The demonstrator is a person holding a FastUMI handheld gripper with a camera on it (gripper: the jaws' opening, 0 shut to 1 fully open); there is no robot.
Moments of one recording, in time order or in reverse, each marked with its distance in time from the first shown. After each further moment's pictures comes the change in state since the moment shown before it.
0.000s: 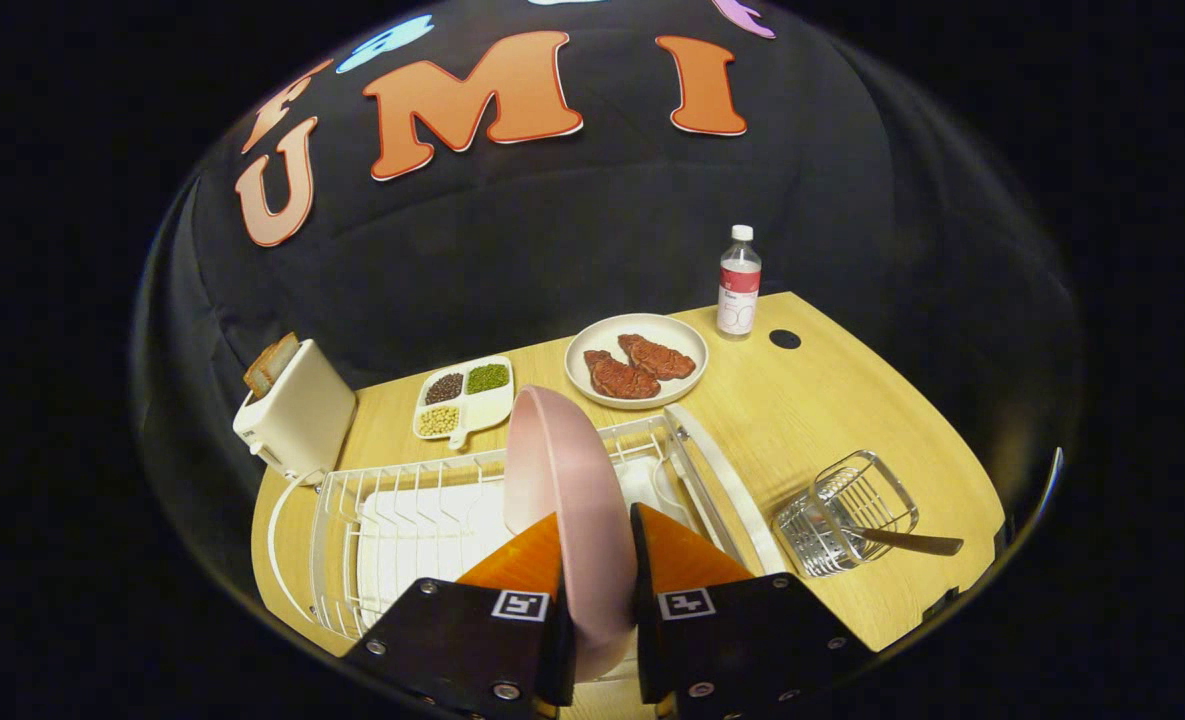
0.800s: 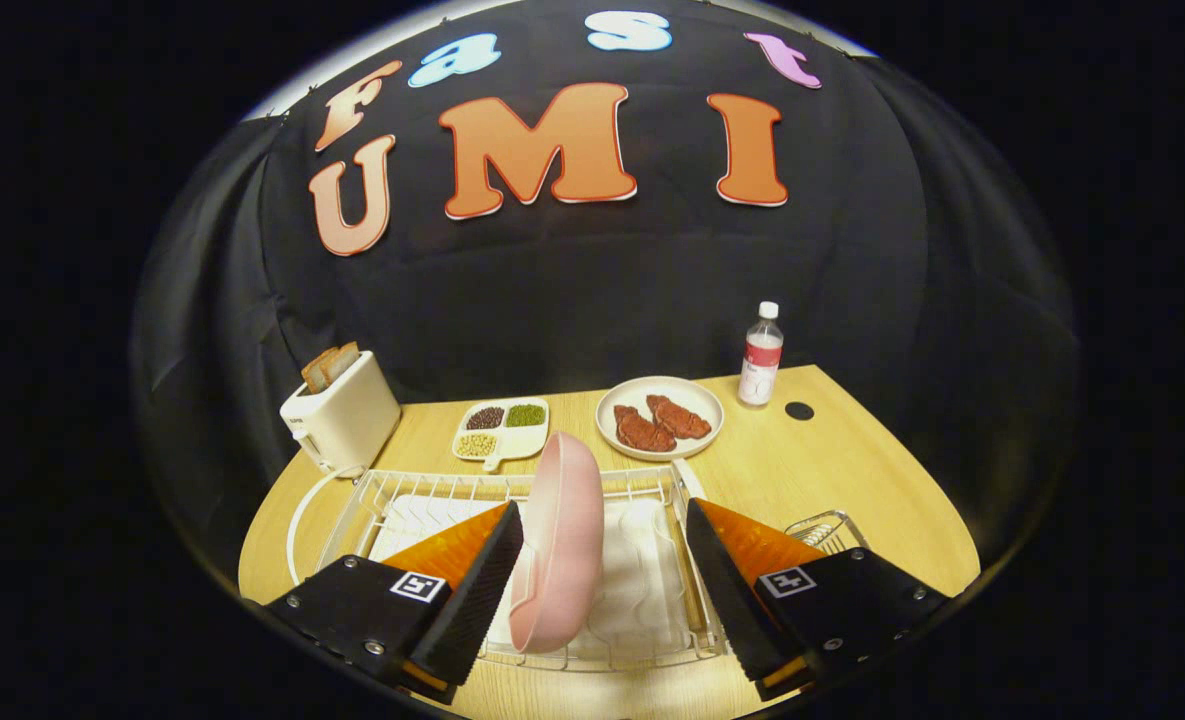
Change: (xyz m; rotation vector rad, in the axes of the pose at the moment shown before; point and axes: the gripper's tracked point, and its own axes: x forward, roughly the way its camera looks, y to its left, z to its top) arm -0.035 -0.001 0.016 -0.116 -0.135 0.135
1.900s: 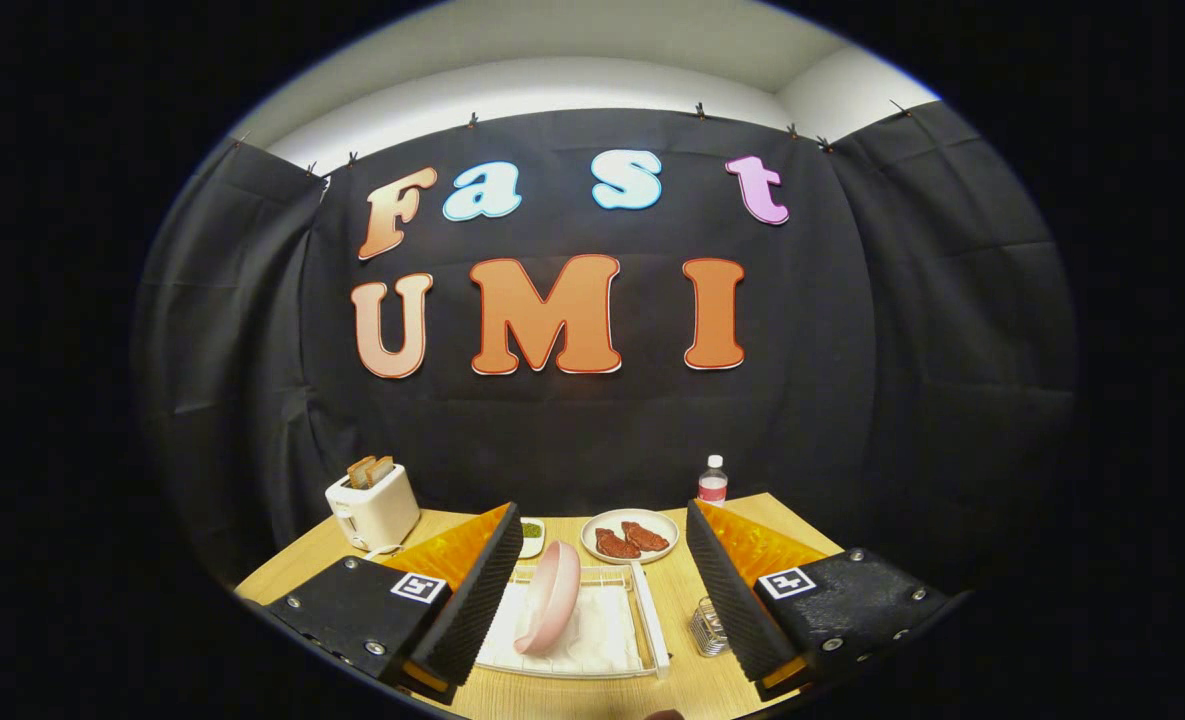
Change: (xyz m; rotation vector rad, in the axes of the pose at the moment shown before) arm -0.161 -0.026 0.096 -0.029 -0.460 -0.027
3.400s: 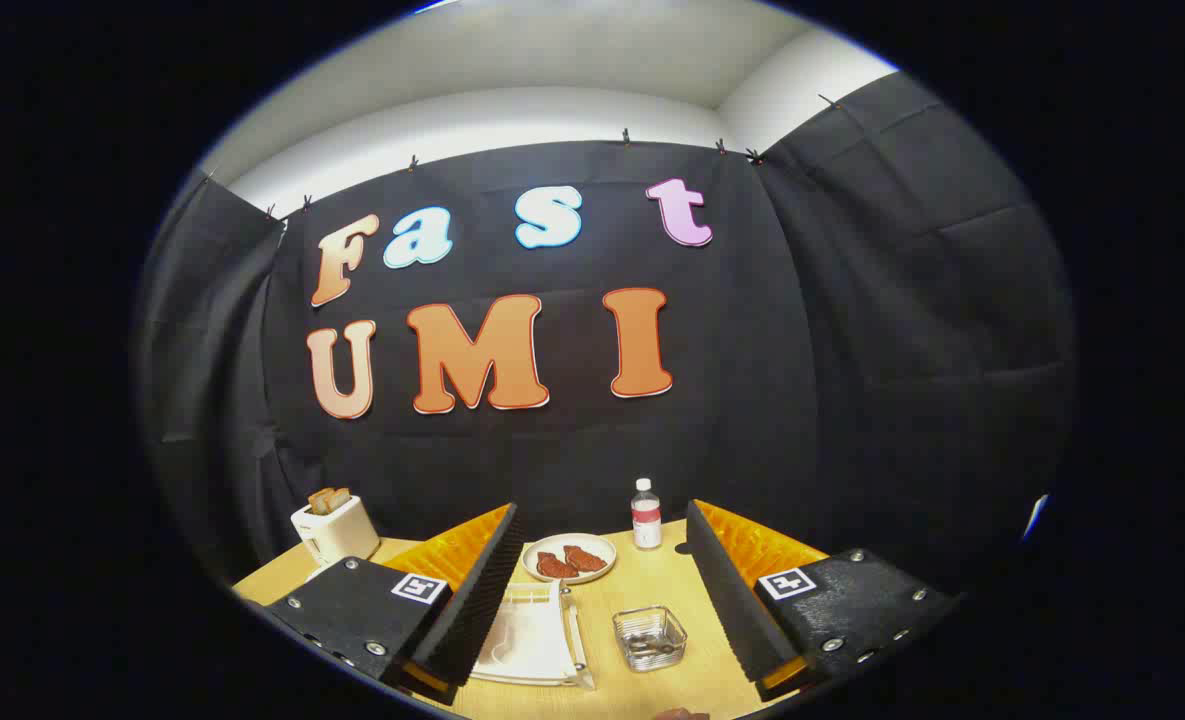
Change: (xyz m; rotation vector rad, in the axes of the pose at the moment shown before) arm -0.033 -0.099 0.003 0.060 -0.107 -0.118
